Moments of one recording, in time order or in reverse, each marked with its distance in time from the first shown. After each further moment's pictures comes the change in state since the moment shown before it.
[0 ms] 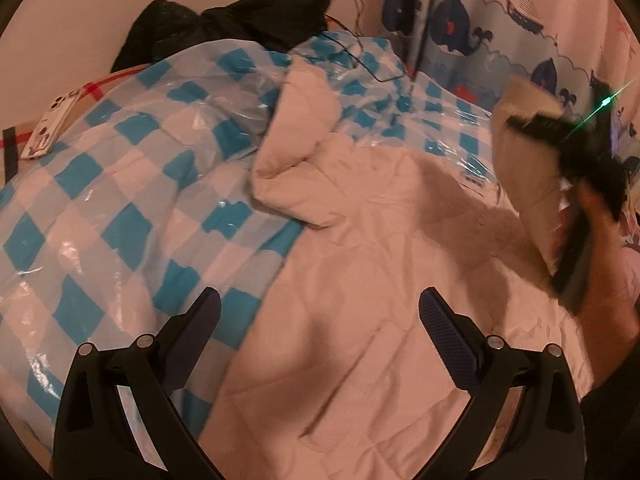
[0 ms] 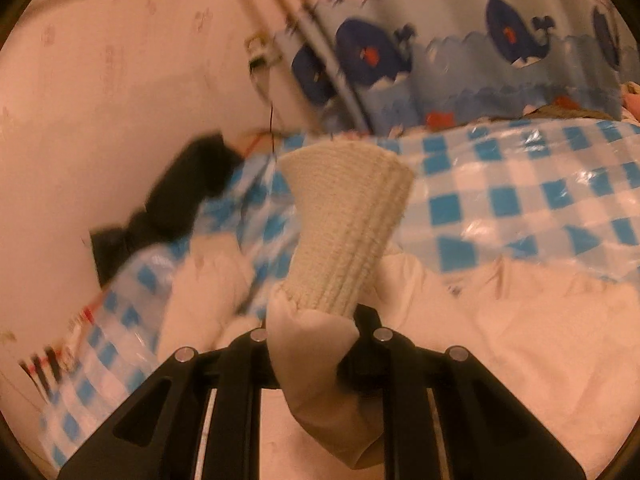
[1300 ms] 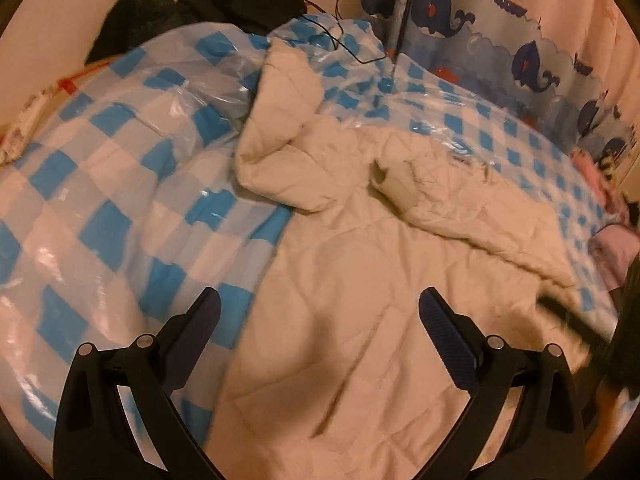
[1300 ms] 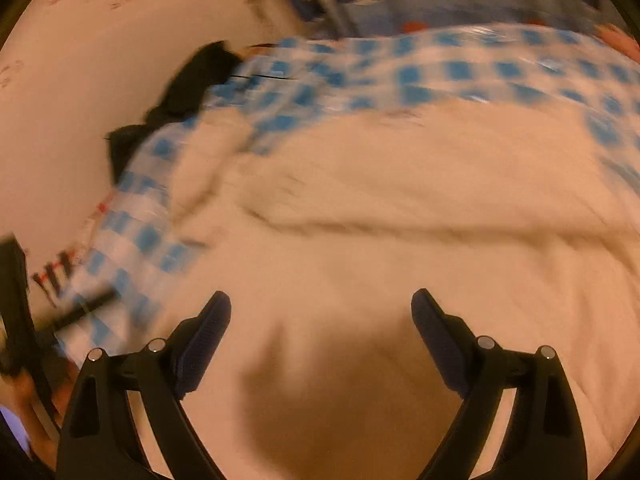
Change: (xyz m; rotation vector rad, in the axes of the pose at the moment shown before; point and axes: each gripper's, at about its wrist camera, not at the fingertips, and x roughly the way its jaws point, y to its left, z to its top) left arm 0.019 0.005 -0.003 0.038 0.060 -0.115; right arm -0.127 -0.047 -0.165 0.057 0.234 -0.021
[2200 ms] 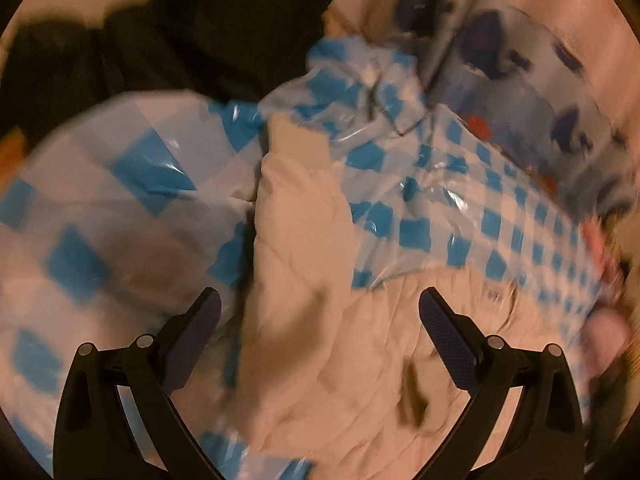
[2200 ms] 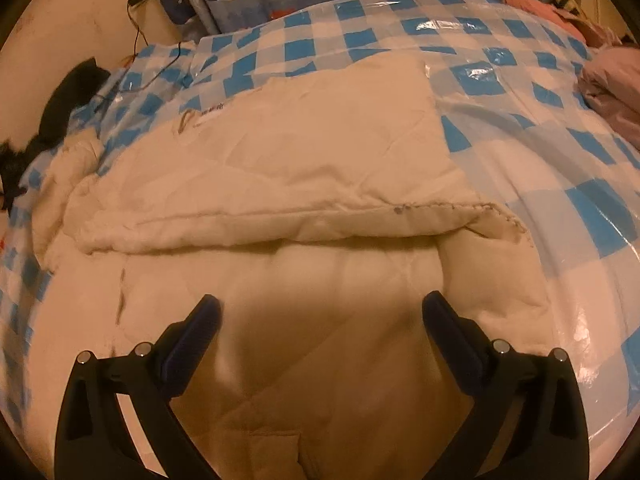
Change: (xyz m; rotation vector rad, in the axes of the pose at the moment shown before) left arm 0.153 0.057 0.277 -0.117 0.096 -0.086; right arm 0.034 -0.138 0.018 0.089 0.010 -0.317
